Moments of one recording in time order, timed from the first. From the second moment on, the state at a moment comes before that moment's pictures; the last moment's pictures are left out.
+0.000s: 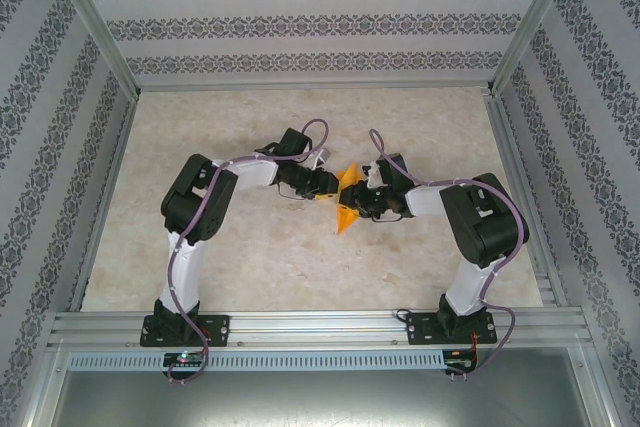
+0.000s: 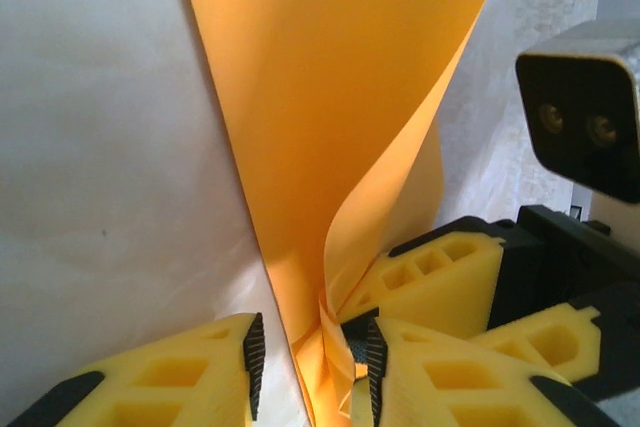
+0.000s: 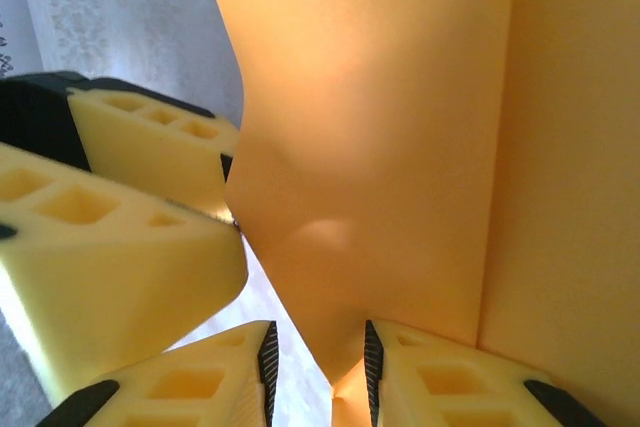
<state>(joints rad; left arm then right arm) -0.49 2.14 1.38 -0.24 0.74 -0.56 0.36 1.79 0.75 0.14 -0.68 0.80</state>
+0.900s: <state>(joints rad) -0.49 2.20 1.46 -0.32 0.77 -0.52 0.36 1.78 0.74 0.12 -0.68 0.76</state>
